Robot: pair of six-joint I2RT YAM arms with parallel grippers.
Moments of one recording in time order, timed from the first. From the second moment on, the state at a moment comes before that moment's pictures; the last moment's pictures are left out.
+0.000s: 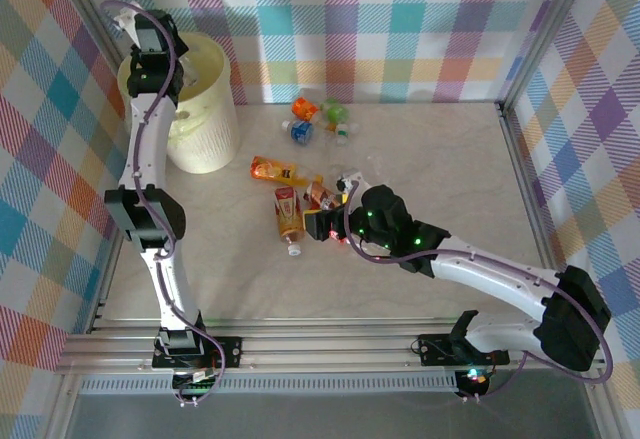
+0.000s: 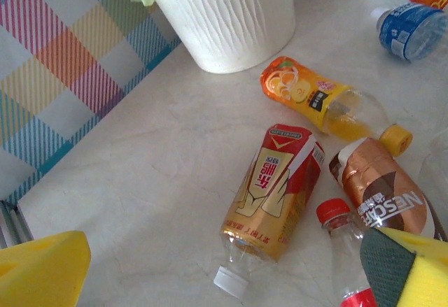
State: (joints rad) left arm 0.04 2.11 2.36 -0.48 -0.42 -0.44; right arm 0.91 1.22 0.82 0.03 0.00 0.39
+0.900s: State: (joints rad) left arm 0.07 2.20 2.37 -0.61 -0.07 -0.34; right arm 0.91 1.32 0.93 -0.09 -0.02 0.42
